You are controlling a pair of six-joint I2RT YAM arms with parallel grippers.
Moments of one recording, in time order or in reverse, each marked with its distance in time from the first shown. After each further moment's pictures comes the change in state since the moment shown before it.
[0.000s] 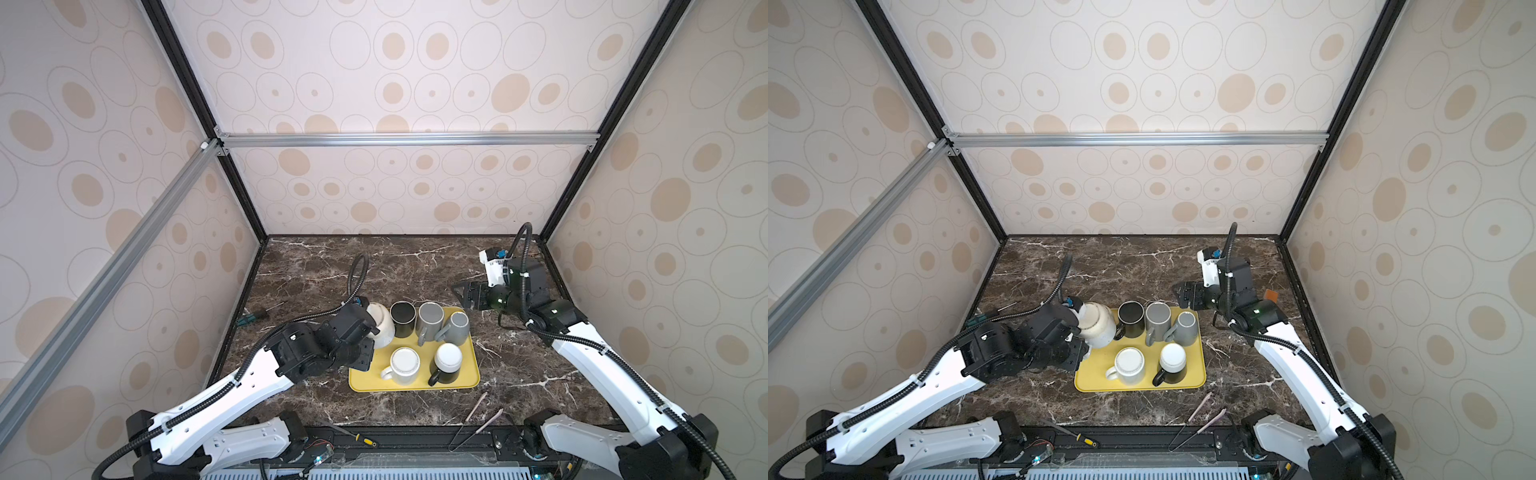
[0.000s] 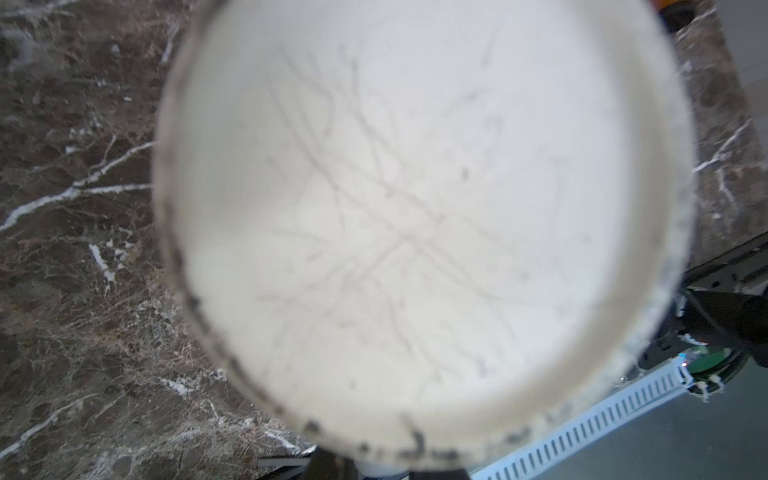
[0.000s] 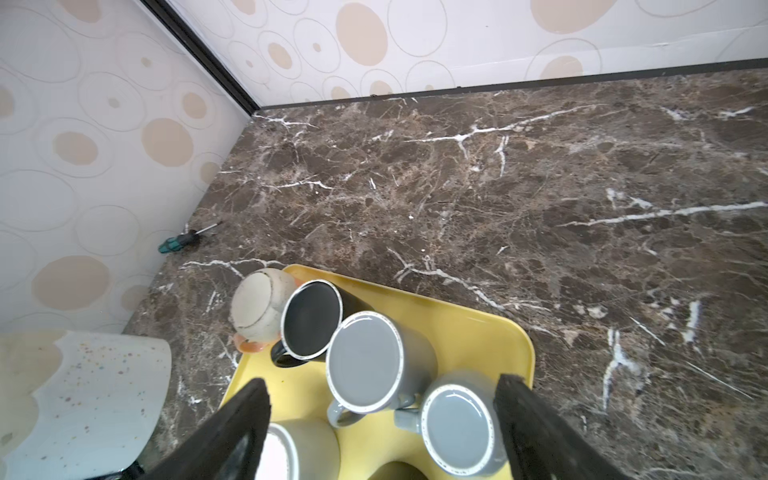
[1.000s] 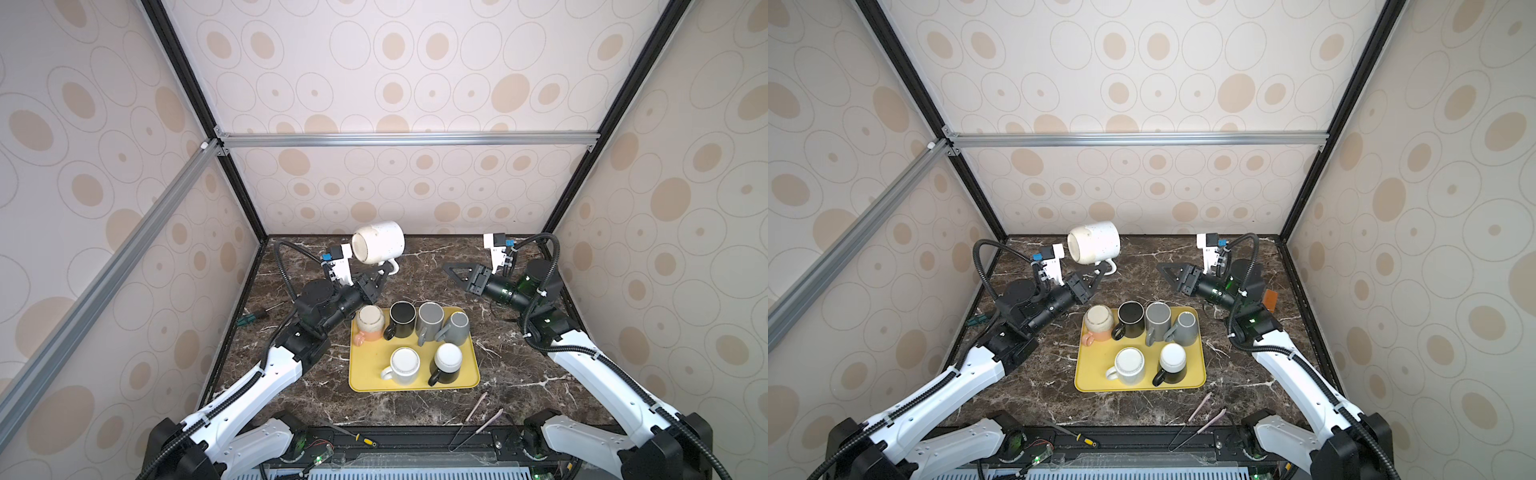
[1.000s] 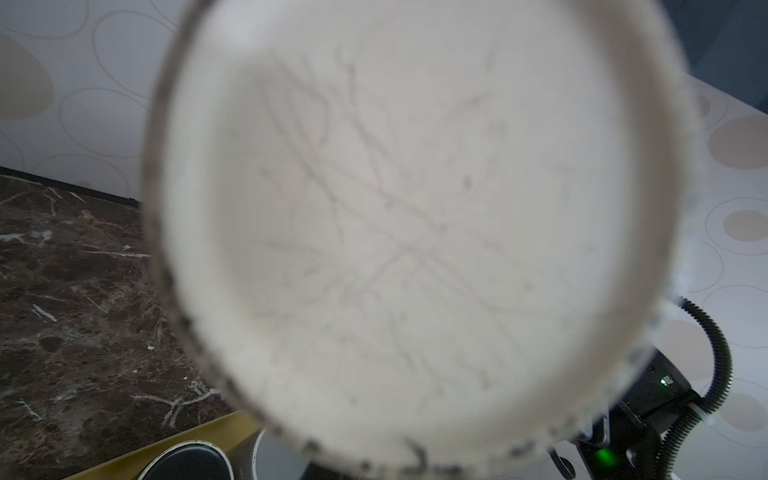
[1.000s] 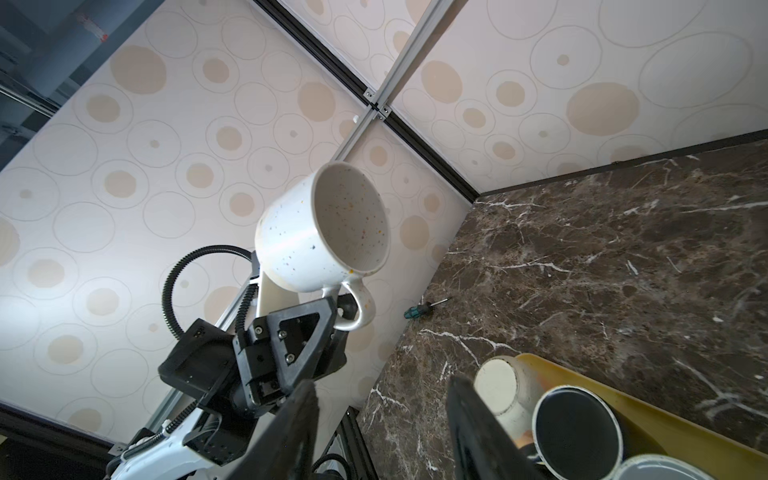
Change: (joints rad) left arm 0.385 0.037 -0.369 1.453 0.410 -0.234; right arm 0.003 -0.004 -0.147 0.731 -0.425 0.573
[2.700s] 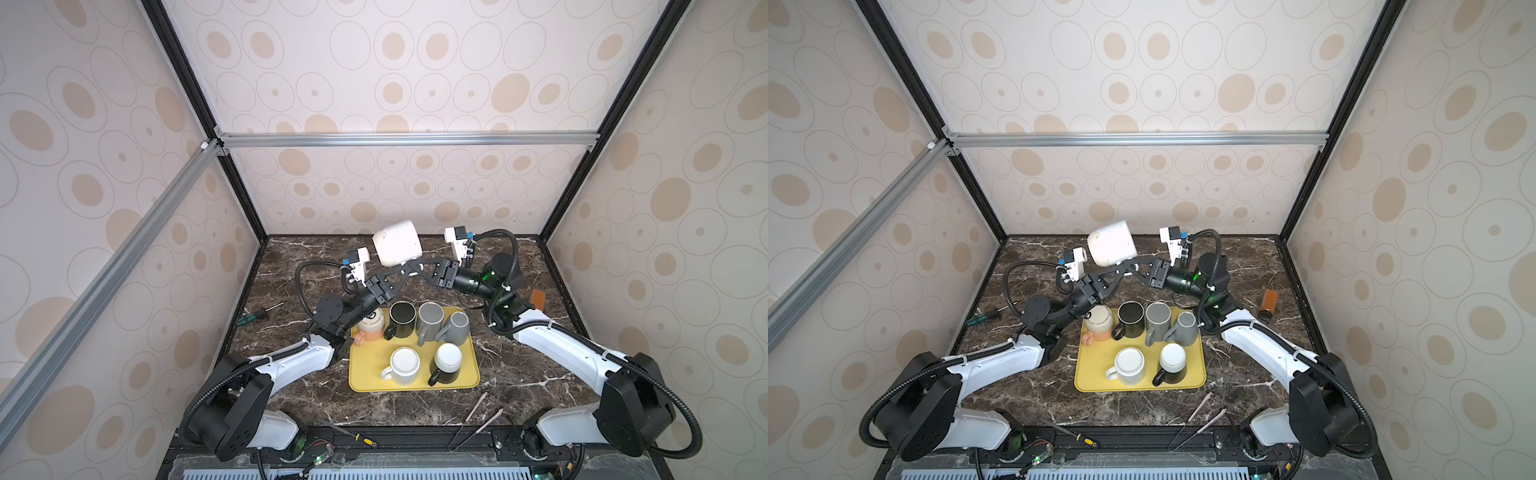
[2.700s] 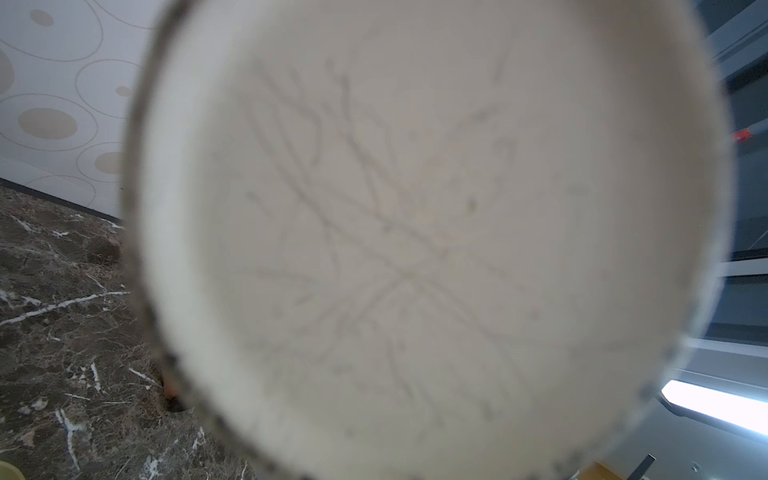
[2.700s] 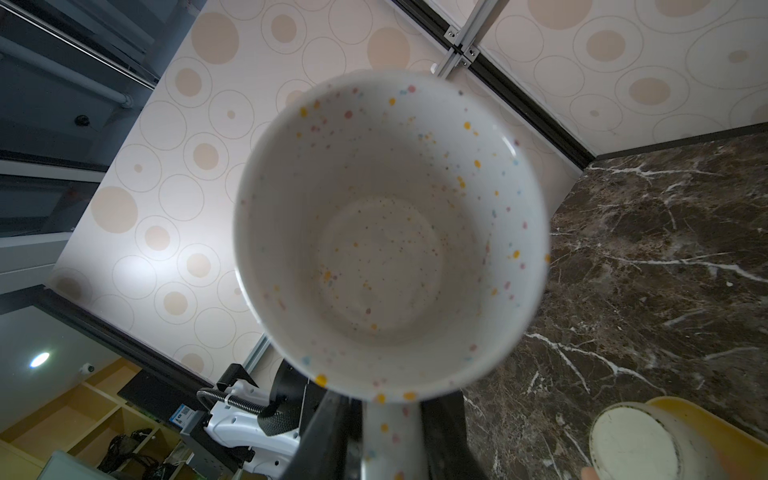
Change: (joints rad) left arm -0.043 0.328 -0.119 0.842 0.172 -0.473; right arm 0.159 0.265 0.084 0.349 -0.068 0.176
